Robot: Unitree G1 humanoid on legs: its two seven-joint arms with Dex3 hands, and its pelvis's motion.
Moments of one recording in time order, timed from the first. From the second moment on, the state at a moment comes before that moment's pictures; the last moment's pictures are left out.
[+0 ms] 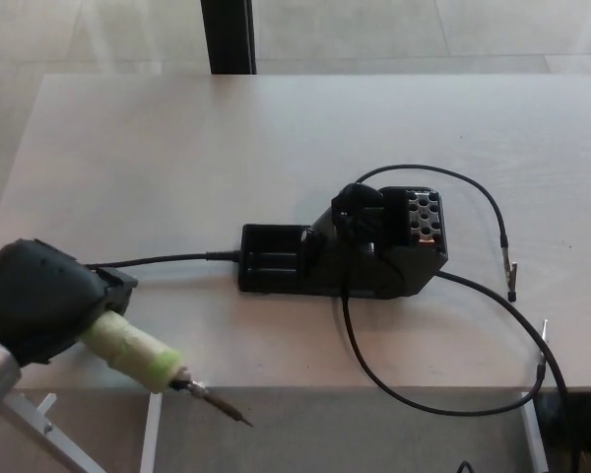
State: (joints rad) left_arm -0.18 0.81 -0.36 0.29 1.02 -0.22 0.20; right_arm -0.11 -0.93 -0.36 1.23 0.07 -0.09 0.18
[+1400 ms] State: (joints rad) left_arm -0.22 0.66 -0.36 0.28 0.86 0.03 -0.10; right_arm -0.11 -0.93 -0.36 1.23 0.07 -0.09 0.19
